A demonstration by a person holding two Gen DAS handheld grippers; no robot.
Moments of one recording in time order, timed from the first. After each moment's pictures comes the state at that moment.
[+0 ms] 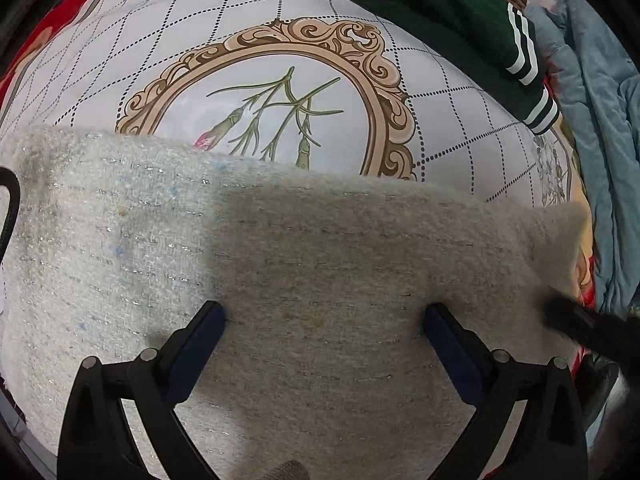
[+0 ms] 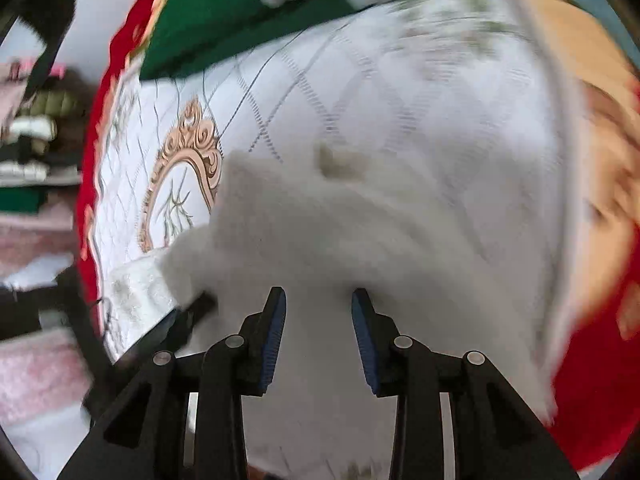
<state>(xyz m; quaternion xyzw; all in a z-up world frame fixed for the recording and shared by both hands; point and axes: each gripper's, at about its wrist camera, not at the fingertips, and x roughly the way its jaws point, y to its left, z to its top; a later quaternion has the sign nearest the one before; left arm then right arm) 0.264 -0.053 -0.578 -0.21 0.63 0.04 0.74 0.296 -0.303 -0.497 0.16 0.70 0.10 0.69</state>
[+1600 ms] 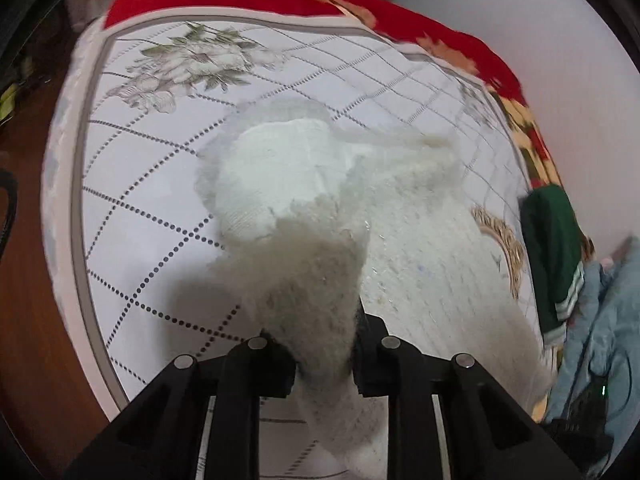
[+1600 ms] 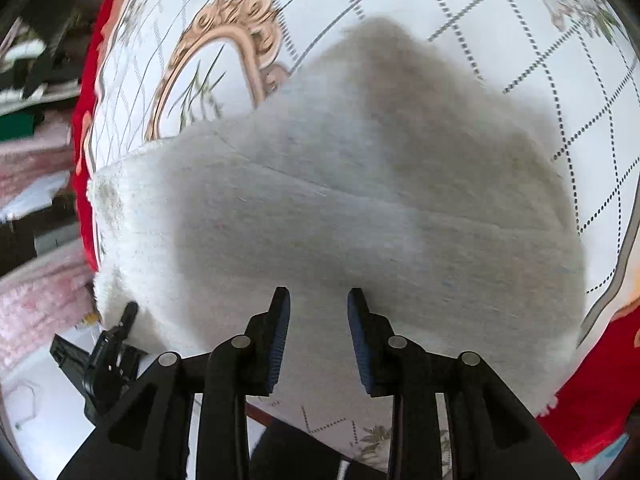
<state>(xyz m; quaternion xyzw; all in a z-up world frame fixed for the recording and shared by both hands) 0.060 0.115 -0.563 -0.45 0.44 0.28 0.72 0.267 -0.208 -0.500 0.10 0.79 0.17 0.58</state>
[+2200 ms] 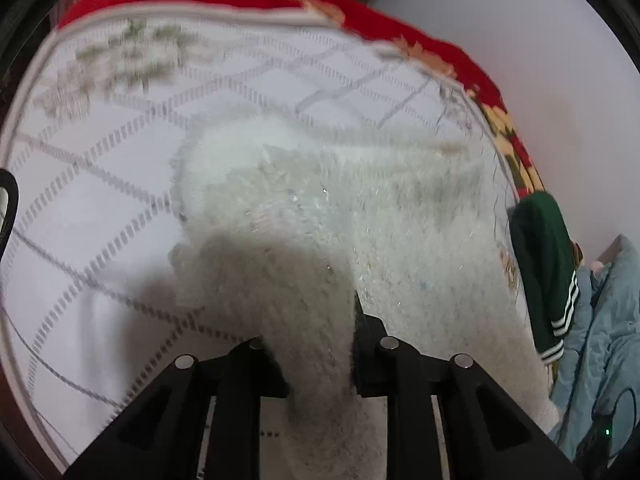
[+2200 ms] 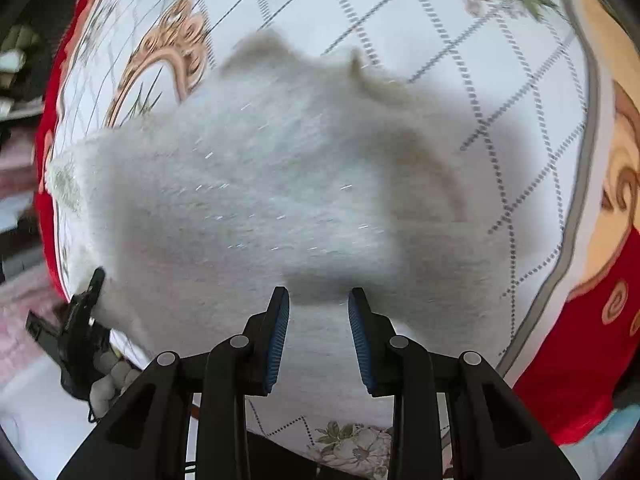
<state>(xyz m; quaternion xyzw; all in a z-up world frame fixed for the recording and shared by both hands) 0.110 0.120 -0.583 -0.44 0.38 0.28 0.76 0.242 -0.252 -0.491 0.08 0.78 0.09 0.62</state>
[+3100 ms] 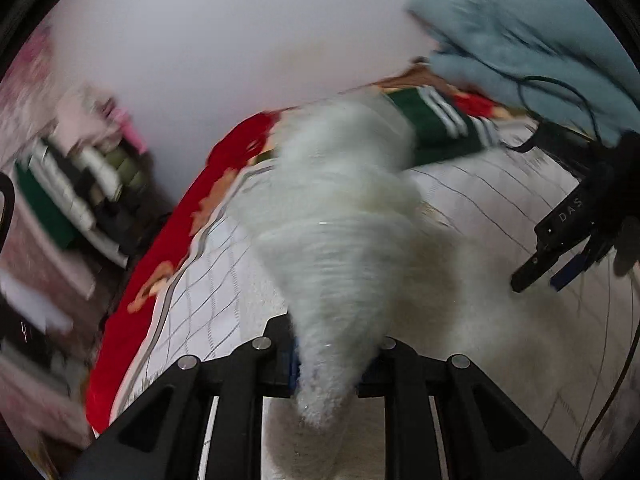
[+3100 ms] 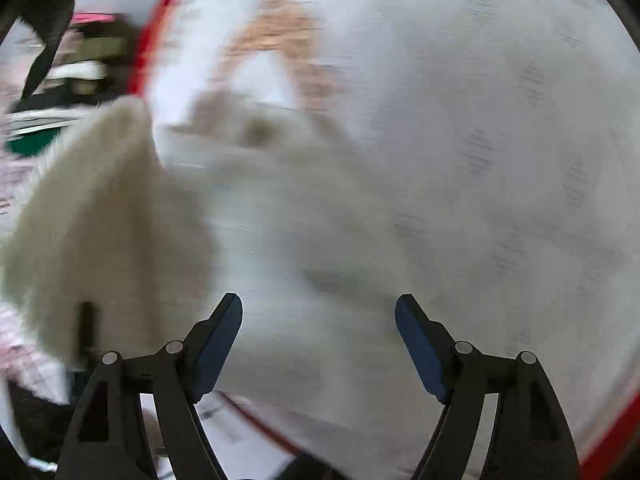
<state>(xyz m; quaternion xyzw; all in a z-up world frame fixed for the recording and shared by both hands) 0.122 -0.039 -0.488 0.17 0.36 0.05 0.92 0.211 -0.269 -0.506 0.18 0.74 0.20 0.62</state>
